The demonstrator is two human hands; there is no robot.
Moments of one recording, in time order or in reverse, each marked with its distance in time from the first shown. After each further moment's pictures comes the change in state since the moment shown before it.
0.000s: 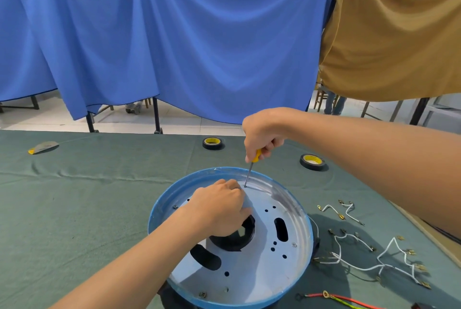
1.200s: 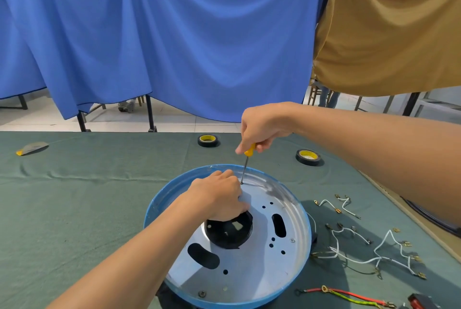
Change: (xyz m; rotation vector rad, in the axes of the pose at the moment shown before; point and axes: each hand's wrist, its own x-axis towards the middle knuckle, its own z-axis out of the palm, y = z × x) left_hand 0.005 0.005 -0.023 -0.043 -0.091 -0.029; right_hand 0.009 0.014 0.003 0.290 0.097 -0.117
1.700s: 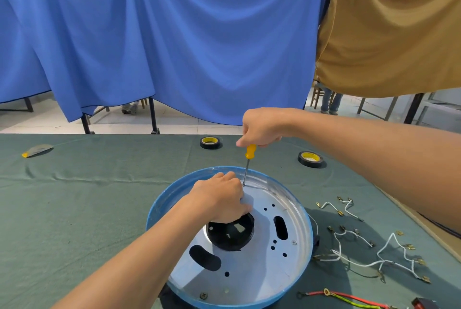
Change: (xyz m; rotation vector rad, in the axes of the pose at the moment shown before) left_hand 0.002 0.000 0.000 0.007 -0.007 0.005; right_hand 0.003 0.004 0.001 -0.230 0.122 -0.046
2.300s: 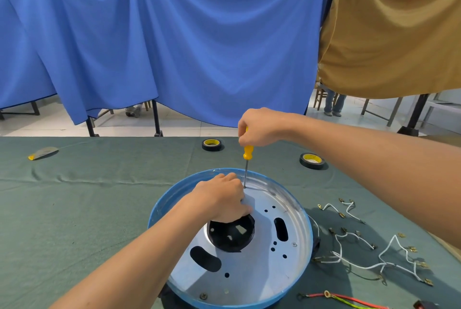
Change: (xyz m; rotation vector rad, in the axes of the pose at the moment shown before) left_hand 0.000 0.002 -0.003 -0.026 -0.025 -0.008; right_hand -0.002 -0.001 0.004 0.049 0.111 -0.038
